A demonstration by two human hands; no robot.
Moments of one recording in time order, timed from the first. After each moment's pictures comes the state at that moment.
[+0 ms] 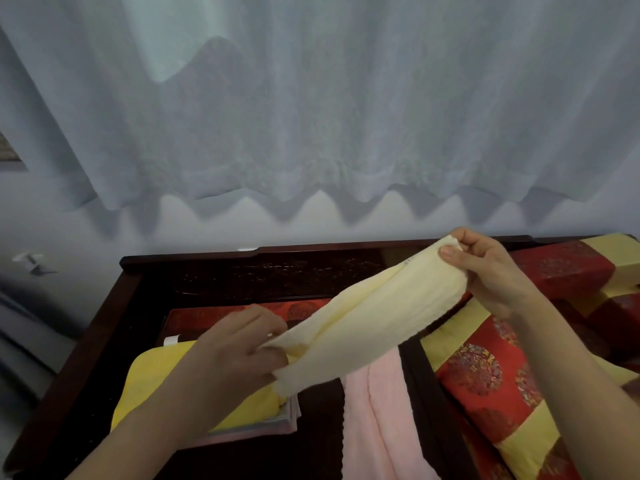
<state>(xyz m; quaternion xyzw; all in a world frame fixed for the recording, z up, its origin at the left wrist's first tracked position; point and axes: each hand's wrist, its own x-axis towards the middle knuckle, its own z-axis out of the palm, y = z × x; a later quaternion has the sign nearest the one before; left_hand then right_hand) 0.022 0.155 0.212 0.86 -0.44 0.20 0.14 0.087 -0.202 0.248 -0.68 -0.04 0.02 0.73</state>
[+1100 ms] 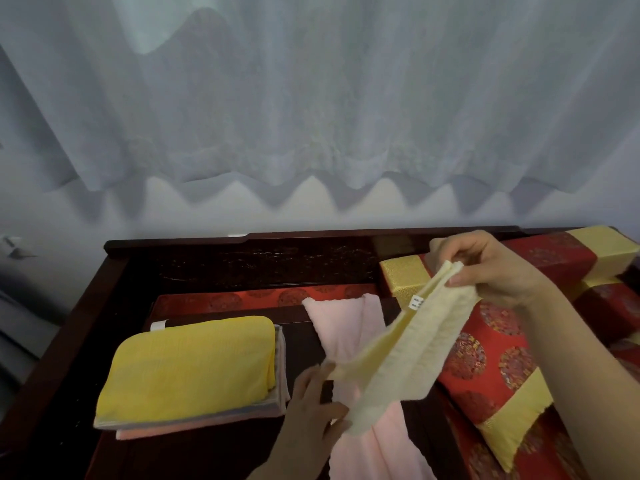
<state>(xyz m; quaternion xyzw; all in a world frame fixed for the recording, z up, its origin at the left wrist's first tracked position) -0.017 0.062 0.028 0.91 -0.27 0.05 0.30 0.081 -0.215 0.252 -0.66 -0.24 0.17 0.69</state>
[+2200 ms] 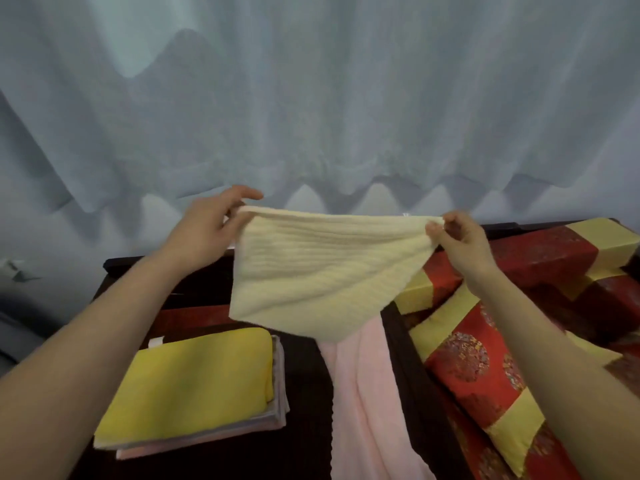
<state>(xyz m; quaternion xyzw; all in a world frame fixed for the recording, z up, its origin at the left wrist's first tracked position) 0.156 0.147 0.265 0.91 -0.24 0.15 0.32 0.137 -0.243 0.199 -0.80 0.03 -0.20 0.57</state>
